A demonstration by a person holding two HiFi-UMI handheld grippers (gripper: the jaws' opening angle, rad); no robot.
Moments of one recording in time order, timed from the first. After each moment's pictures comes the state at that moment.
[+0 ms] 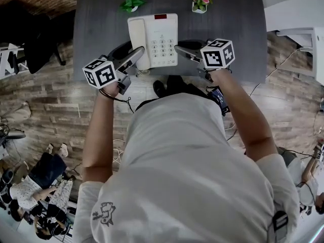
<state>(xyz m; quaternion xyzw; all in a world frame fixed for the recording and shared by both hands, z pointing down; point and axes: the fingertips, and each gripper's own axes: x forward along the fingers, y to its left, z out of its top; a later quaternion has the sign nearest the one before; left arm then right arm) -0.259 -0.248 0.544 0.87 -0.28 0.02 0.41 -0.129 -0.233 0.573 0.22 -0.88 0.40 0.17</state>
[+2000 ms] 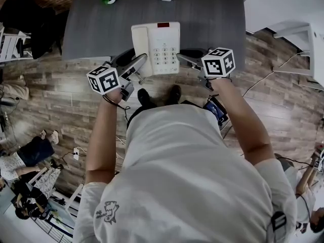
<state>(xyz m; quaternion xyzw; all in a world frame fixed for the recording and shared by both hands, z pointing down) -0.067 -0.076 0.507 0.86 -0.32 0.02 0.39 0.063 -0.068 0.542 0.20 -0.89 0.39 0.15</state>
